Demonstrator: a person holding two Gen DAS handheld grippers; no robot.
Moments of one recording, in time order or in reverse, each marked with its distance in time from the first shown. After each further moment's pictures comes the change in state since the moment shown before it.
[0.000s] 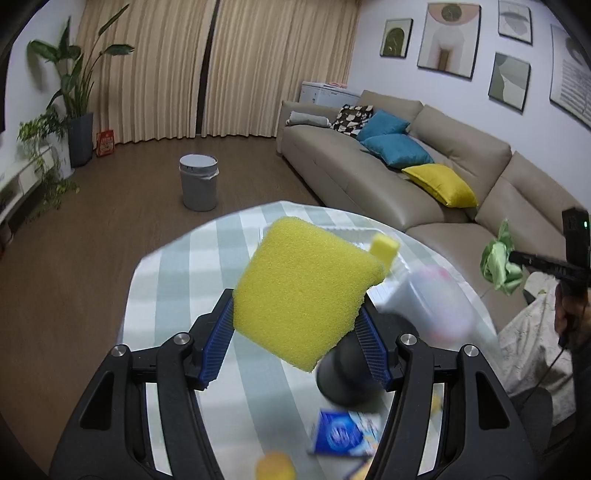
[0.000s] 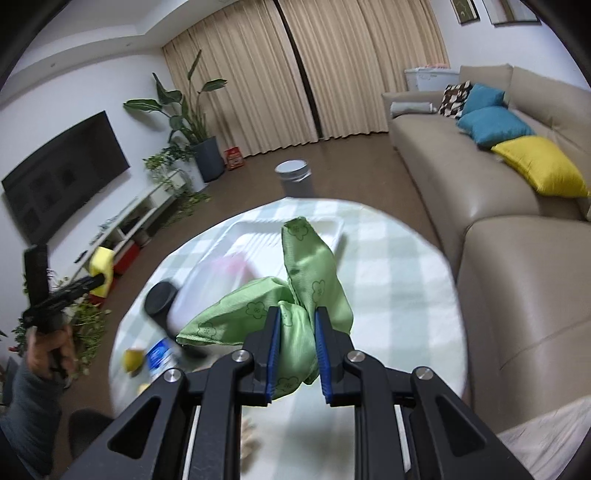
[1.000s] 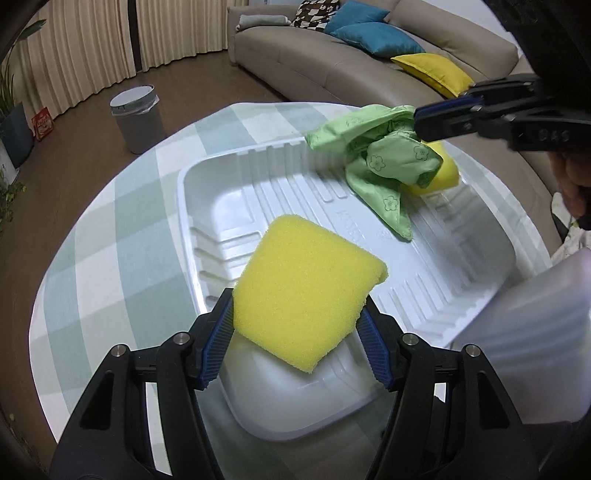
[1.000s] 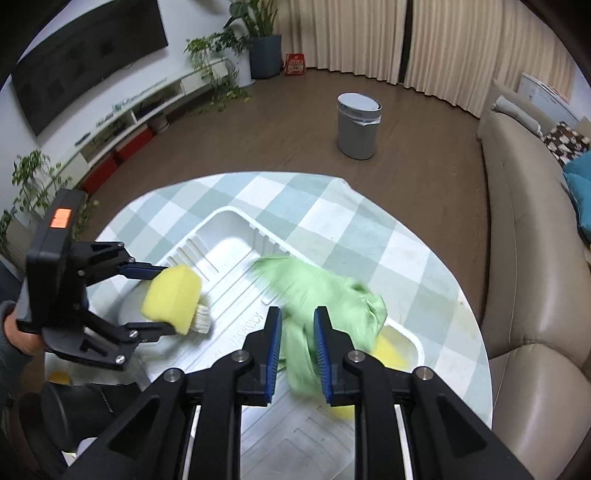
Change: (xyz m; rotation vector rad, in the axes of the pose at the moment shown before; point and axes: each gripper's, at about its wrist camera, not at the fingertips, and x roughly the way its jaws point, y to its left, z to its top) left arm 0.225 -0.010 0.005 0.162 0.395 -0.086; right arm 0.277 0.067 0.134 -0.399 0.391 0.077
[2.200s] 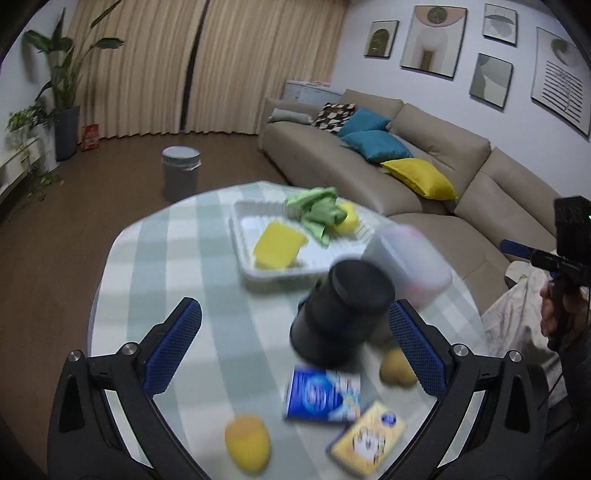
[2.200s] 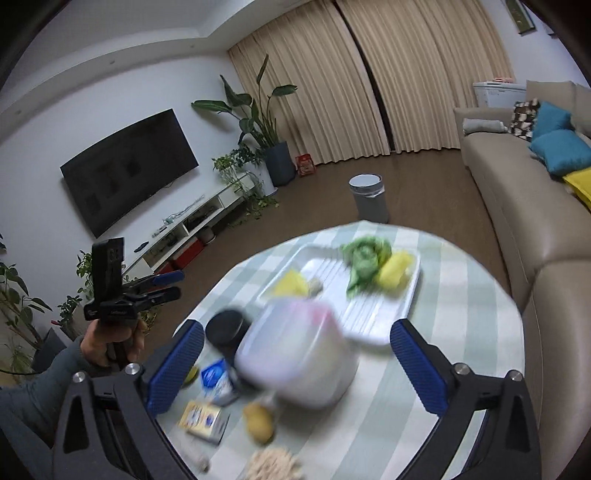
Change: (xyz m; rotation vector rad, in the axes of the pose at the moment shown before) left arm -0.202 -0.043 -0.171 -0.184 -0.410 0.010; right arm -0.203 0.078 -0.227 0.254 -0.487 0.168
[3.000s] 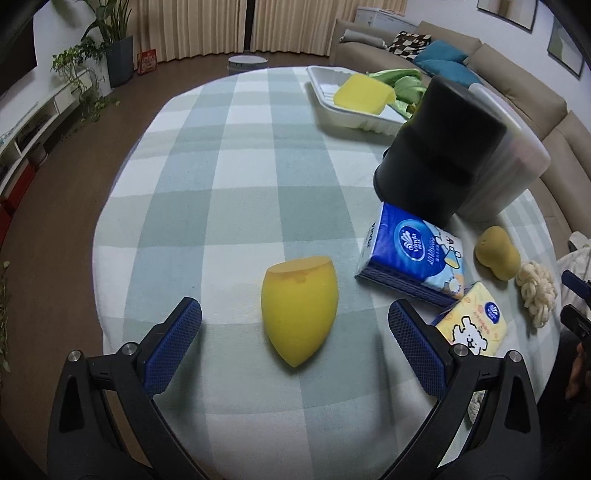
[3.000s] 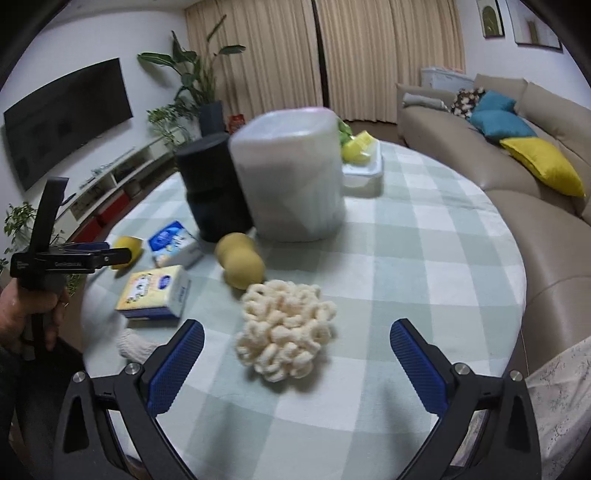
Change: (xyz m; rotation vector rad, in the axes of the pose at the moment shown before) left arm 0.049 0.024 -0.100 -0.111 0.313 0.247; right arm 0.039 0.055 -0.165 0.008 0.147 -0.335
